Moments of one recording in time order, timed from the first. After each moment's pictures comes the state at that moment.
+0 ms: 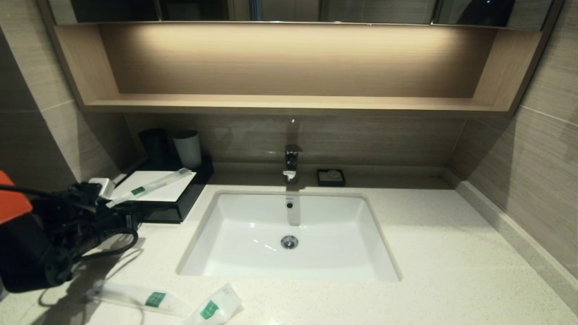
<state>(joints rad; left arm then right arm) 0.28 2.17 -0.67 -1.20 -0.30 0.13 0.00 0.00 0.00 0.00 0.00 0.00</state>
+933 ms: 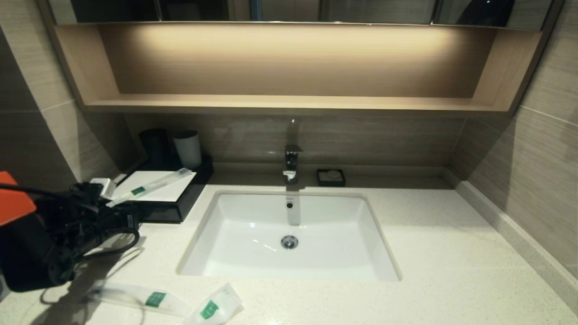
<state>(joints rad) 0.28 2.20 -0.68 -1.21 -0.30 0.13 0.00 0.00 0.00 0.00 0.00 0.00</state>
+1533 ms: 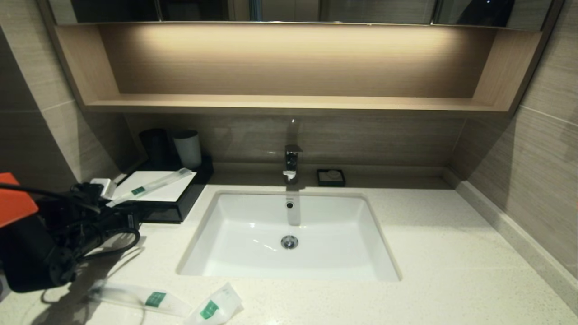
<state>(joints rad) 0.28 2.21 -0.68 -1.23 -0.30 0.13 0.00 0.00 0.00 0.00 0.00 0.00</state>
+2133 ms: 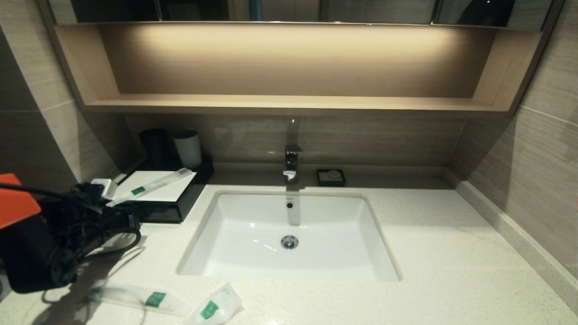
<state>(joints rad) 0.28 2.22 -0.68 -1.25 -0.30 0.13 0.00 0.00 0.00 0.00 0.00 0.00</state>
